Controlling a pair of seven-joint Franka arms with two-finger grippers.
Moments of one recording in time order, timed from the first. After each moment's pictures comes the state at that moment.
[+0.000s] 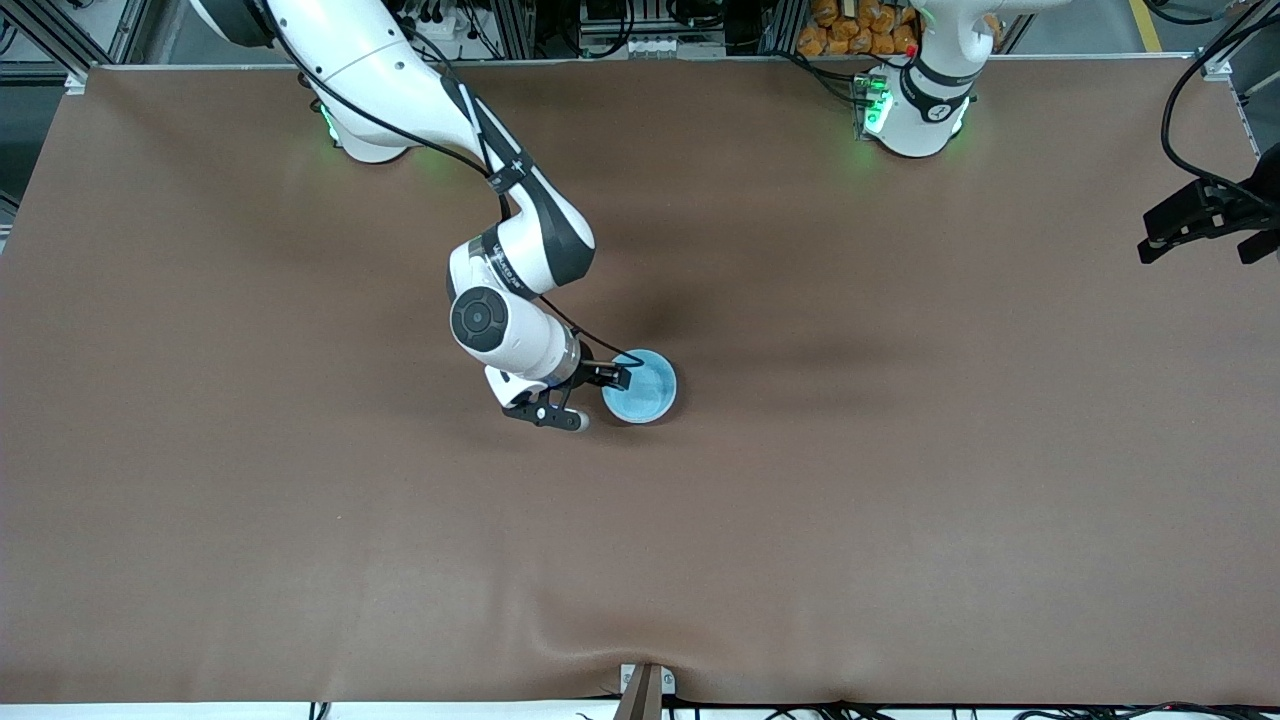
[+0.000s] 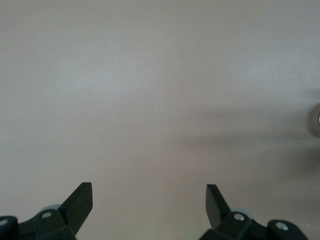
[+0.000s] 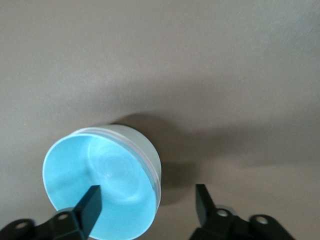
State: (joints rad) left arm 0.00 0.01 -0.01 -1.47 0.02 1.50 0.02; right arm 0.61 0.66 -0.01 -1.63 0.43 2.34 0.58
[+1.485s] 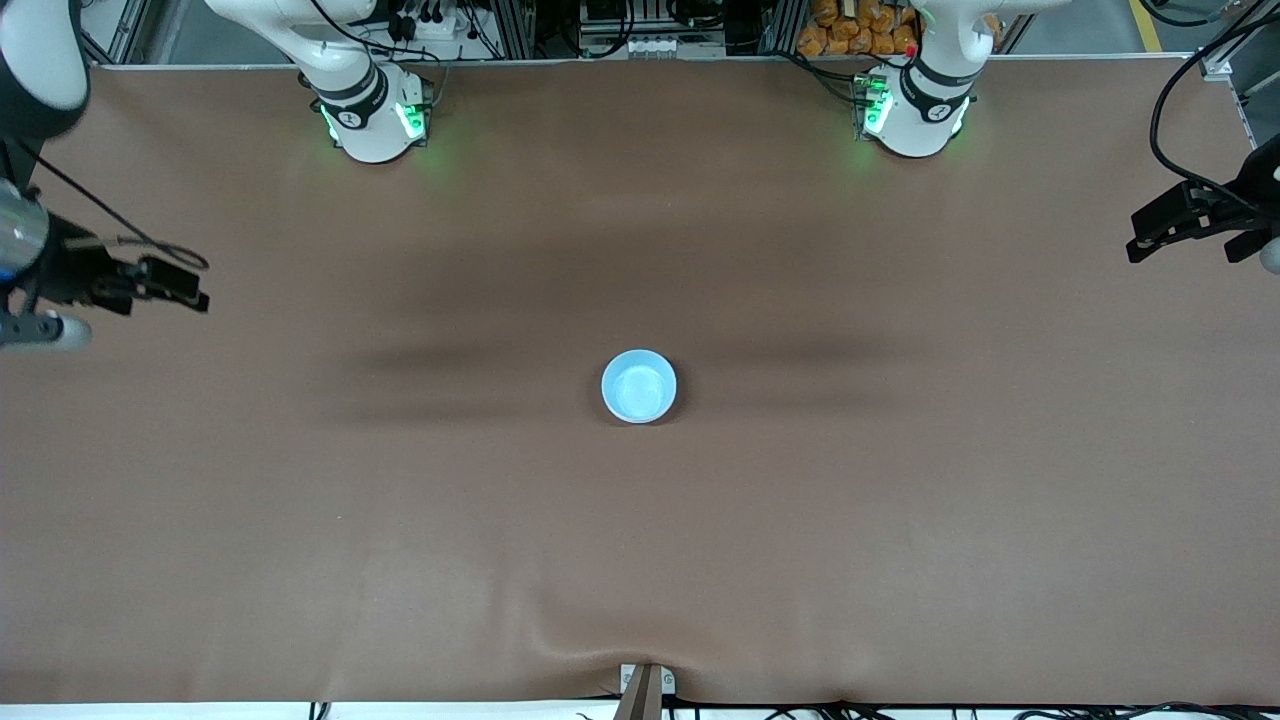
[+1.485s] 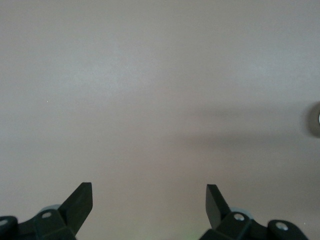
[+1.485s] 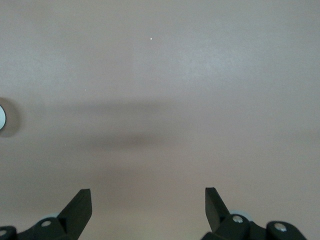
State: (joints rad) left arm 0.00 0.01 -0.02 -1.49 0.02 1.50 -0.02; right arm -0.02 0.01 -0.02 -1.67 0.05 1.60 -0.04
